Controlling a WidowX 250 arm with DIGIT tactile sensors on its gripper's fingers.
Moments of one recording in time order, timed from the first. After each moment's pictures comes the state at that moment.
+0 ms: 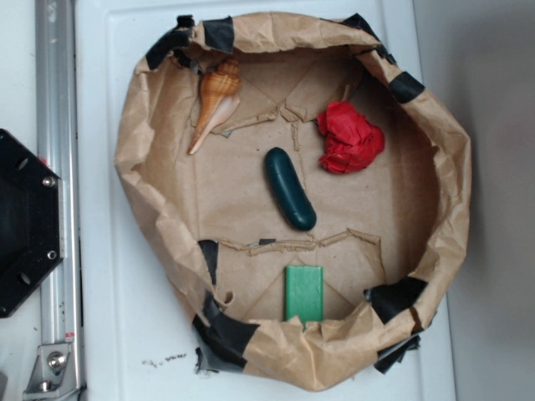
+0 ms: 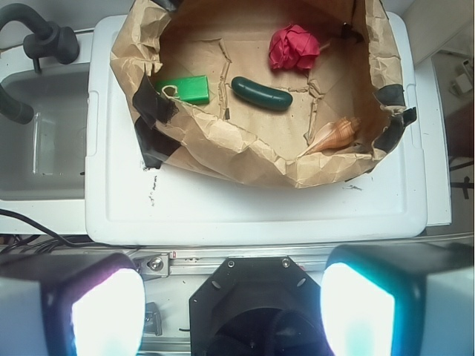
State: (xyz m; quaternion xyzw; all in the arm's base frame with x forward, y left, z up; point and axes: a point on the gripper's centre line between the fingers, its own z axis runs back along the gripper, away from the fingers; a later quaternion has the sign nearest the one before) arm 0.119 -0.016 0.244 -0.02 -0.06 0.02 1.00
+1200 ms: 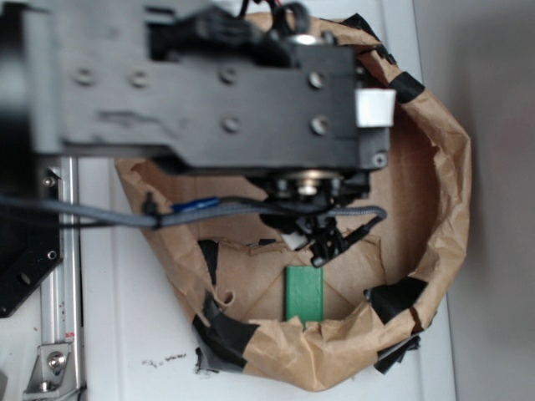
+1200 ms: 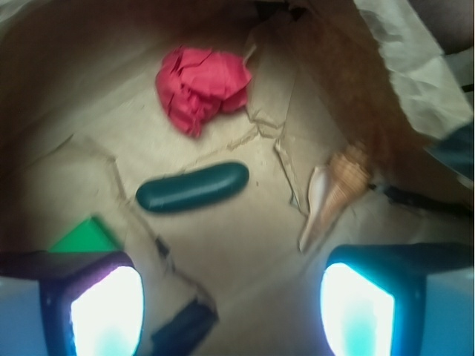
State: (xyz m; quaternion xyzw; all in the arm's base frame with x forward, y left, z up) arm 0.244 0.028 0.107 0.06 0.03 0.33 0.94
